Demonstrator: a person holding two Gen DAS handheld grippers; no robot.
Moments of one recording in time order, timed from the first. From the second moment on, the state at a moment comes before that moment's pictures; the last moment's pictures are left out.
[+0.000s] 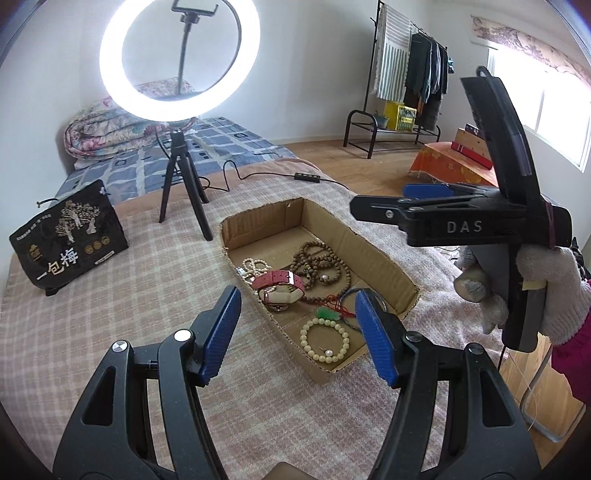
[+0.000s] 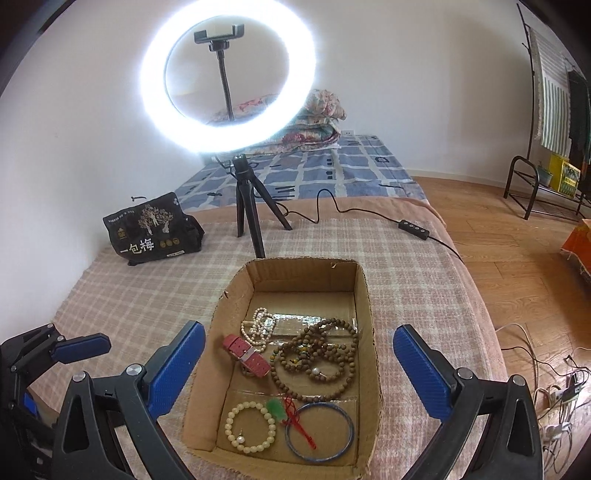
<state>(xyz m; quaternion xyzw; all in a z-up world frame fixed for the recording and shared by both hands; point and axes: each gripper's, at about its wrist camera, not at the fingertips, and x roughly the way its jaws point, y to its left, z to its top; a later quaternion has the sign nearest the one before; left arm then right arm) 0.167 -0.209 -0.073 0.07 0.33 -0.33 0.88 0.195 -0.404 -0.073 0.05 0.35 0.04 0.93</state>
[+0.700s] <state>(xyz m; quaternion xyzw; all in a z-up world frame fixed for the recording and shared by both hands) 0.128 -0.126 -0.025 0.03 0.29 -0.25 0.92 0.108 -0.373 -0.025 0.04 0.32 -0.03 0.95</state>
